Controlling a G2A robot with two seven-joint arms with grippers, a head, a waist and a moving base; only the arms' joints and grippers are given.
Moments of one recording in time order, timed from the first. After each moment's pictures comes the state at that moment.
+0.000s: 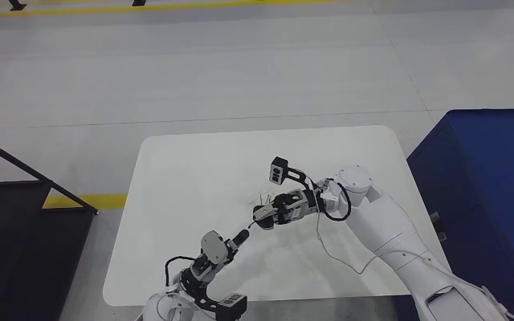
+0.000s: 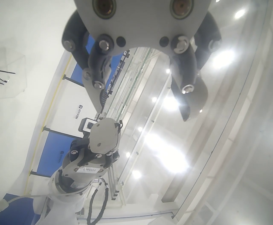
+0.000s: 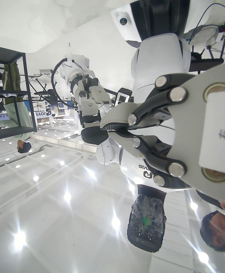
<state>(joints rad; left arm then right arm) 1.63 -1.26 -1.22 -1.66 2.52 0.79 0.78 -0.79 -1.18 0.88 -1.21 0.77 0.11 1.45</state>
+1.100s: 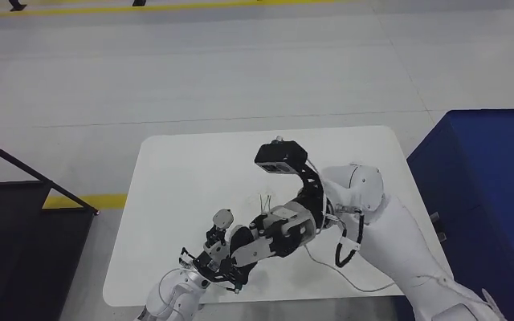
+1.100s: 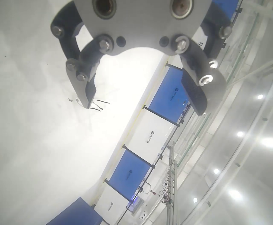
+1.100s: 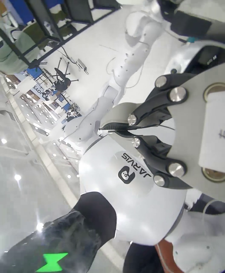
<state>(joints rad) 1.59 -1.26 -1.20 -1.64 2.34 0.14 0.56 -0.83 -1.21 0.96 -1.84 0.77 -0.43 1.29</state>
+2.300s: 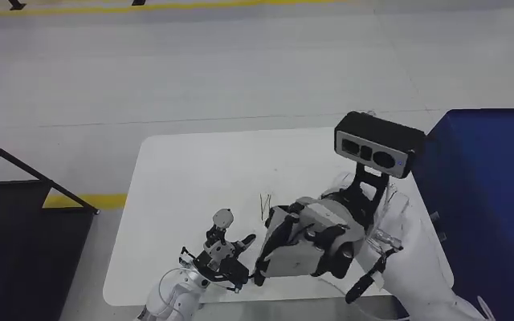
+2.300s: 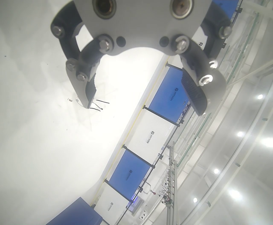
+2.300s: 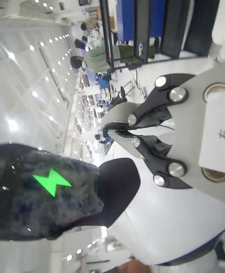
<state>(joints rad) 1.59 -1.26 -1.20 -1.64 2.34 0.14 0.56 -0.90 -1.24 1.03 -2.06 0.71 -0.57 0.85</state>
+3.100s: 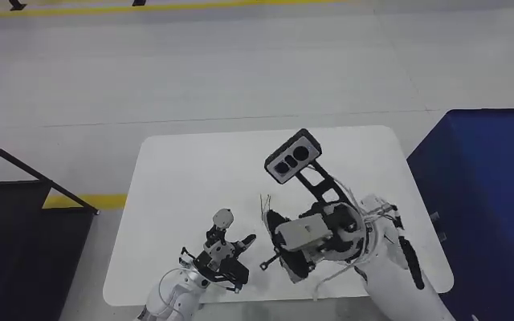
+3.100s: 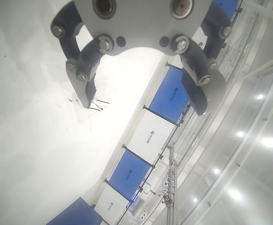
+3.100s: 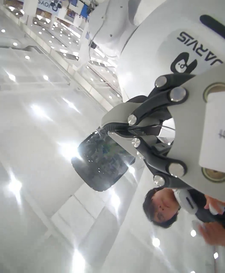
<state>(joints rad) 1.59 -1.26 -1.20 -1.64 2.34 0.14 0.56 -1.06 -1.24 1.05 -2.14 1.26 0.02 0.91</state>
